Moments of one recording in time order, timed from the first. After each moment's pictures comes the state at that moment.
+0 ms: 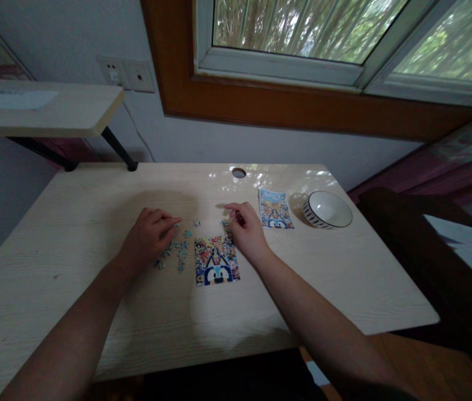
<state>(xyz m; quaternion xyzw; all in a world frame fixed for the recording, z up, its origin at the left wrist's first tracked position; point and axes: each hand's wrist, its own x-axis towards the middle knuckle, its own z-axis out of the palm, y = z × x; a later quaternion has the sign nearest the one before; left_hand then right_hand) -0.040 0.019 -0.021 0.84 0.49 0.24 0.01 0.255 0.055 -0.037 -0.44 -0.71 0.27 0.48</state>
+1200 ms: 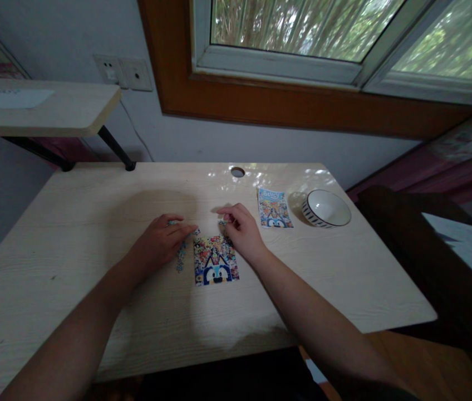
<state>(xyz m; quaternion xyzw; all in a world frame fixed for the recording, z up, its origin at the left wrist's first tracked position) -0.026 0.016 -0.034 0.90 0.38 0.21 0.02 0.250 0.052 -0.032 -0.41 -0.74 0.28 0.45</state>
